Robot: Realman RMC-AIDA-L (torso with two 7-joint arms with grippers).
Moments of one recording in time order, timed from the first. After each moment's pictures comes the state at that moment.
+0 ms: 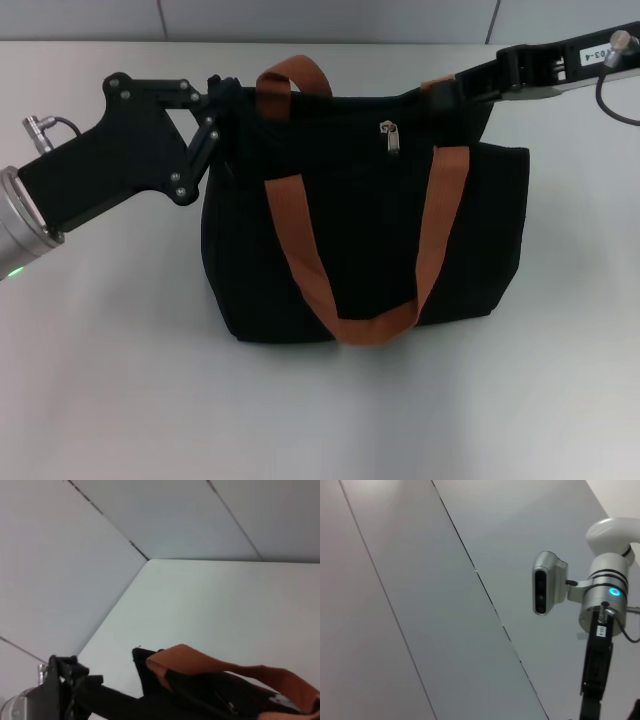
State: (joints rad) left arm -0.51 -2.07 0.50 0.35 1.68 1.76 -0.40; right arm 0.71 2.06 -0.87 -1.21 -2.12 -1.68 2.60
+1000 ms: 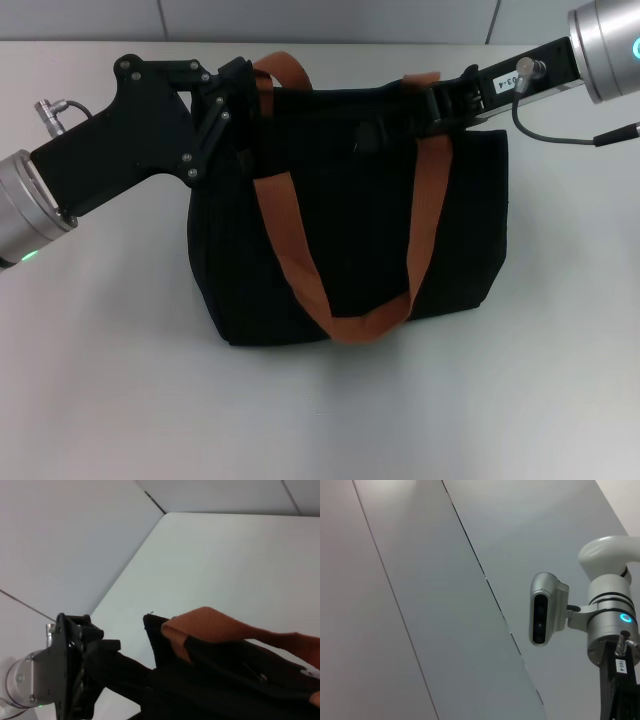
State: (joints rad) left arm -0.54 -2.07 0.50 0.32 1.65 1.75 -0.42; right arm 0.83 2.07 -0.96 -1.02 -2.16 -1.63 2.57
